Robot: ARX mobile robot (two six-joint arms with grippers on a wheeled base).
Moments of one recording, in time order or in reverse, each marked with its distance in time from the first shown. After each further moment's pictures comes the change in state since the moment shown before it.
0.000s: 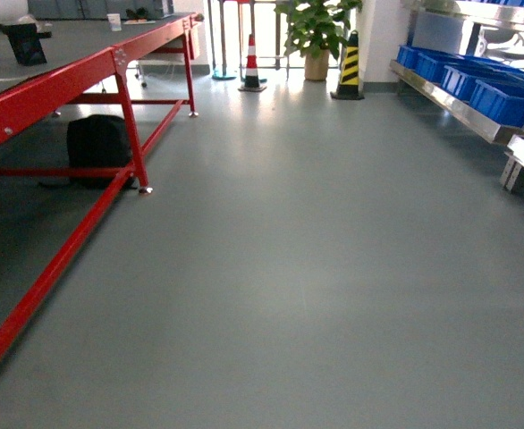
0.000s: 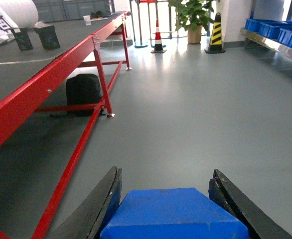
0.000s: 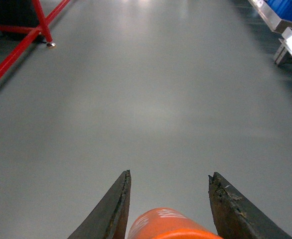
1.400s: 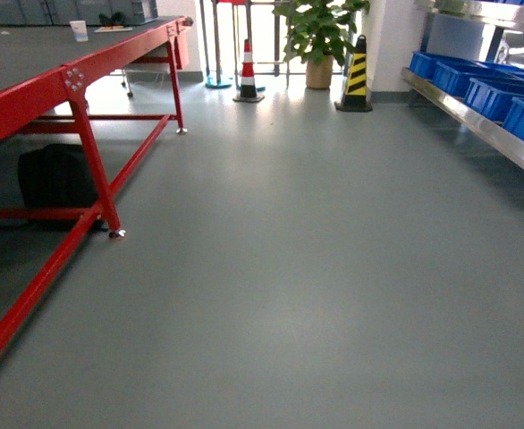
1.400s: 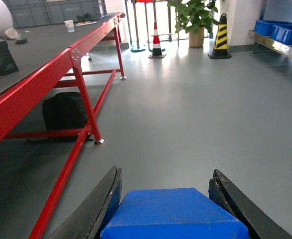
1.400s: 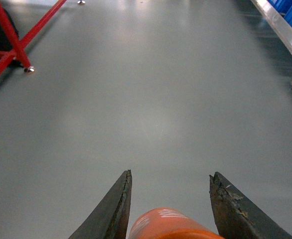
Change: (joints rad) left arm 0.000 0.001 0.000 -0.002 0.000 0.000; right arm -0.001 0.000 0.000 0.000 0.000 0.000
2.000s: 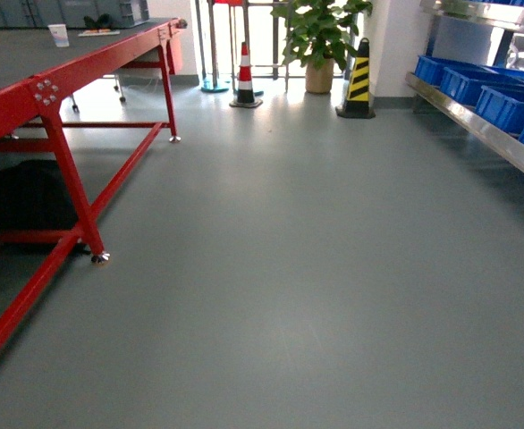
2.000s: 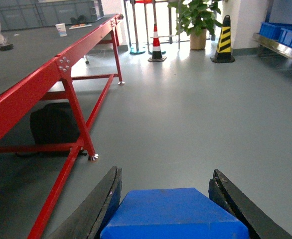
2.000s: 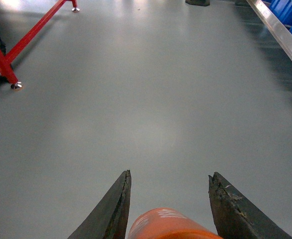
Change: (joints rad) left arm 0.000 0.000 0.000 0.000 0.000 0.000; right arm 0.000 0.000 0.000 0.001 0.000 0.000
